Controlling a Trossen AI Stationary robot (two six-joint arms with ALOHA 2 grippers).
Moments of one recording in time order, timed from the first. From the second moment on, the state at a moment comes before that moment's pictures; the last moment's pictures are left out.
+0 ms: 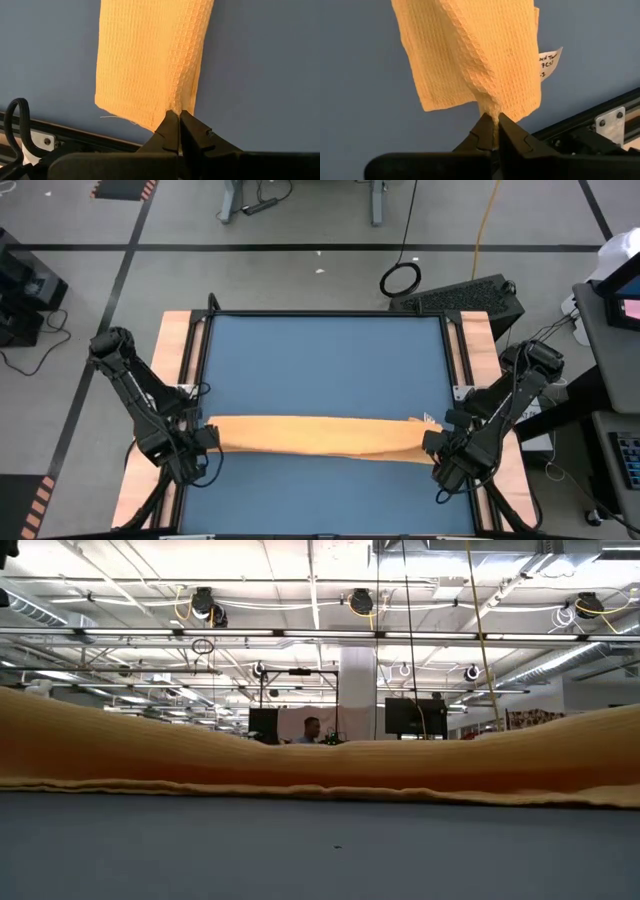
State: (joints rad) left arm -0.99 1.24 0.86 -1.25 -0.17 -1.14; right arm 0.92 1.41 0.92 -1.31 0.15 1.23
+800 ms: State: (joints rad) left arm -1.00 1.31 0.86 -1.25 -0.23 -1.15; right arm 0.94 1.41 0.82 -1.06 0.04 1.23
